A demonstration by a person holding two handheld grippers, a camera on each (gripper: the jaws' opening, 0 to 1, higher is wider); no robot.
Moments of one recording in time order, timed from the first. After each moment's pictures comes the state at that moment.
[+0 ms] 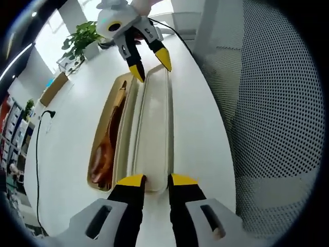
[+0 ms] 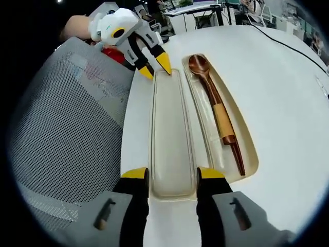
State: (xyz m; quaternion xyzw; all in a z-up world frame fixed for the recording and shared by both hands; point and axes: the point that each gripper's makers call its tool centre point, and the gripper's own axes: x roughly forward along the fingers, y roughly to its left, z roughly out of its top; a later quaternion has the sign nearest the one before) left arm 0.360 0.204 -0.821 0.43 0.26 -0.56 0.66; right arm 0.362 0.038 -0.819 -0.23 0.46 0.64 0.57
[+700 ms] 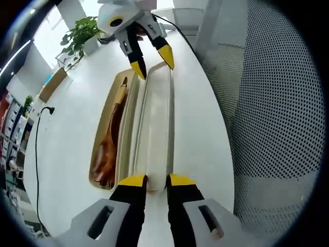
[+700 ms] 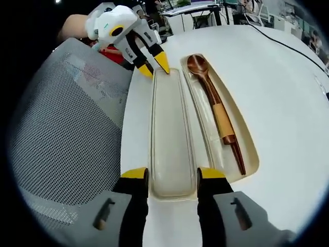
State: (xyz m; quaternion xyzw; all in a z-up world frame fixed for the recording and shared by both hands) left arm 0.363 0.205 -0.818 0.43 0.29 -0.55 0.66; right arm 0.362 0.039 -0.819 -0.23 0.46 0.64 0.57
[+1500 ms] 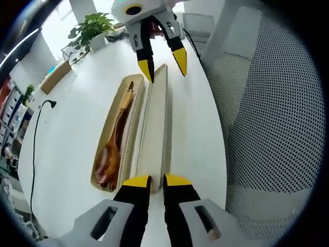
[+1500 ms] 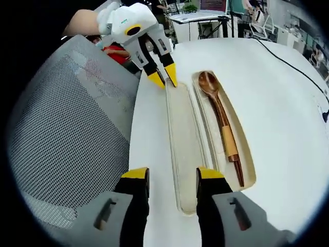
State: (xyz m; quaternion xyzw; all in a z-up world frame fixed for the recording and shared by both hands) left arm 0.361 0.198 -0.806 0.39 0.32 -0.54 0.67; right arm 0.357 0.049 -0.800 -0.28 0.42 0.63 0.59
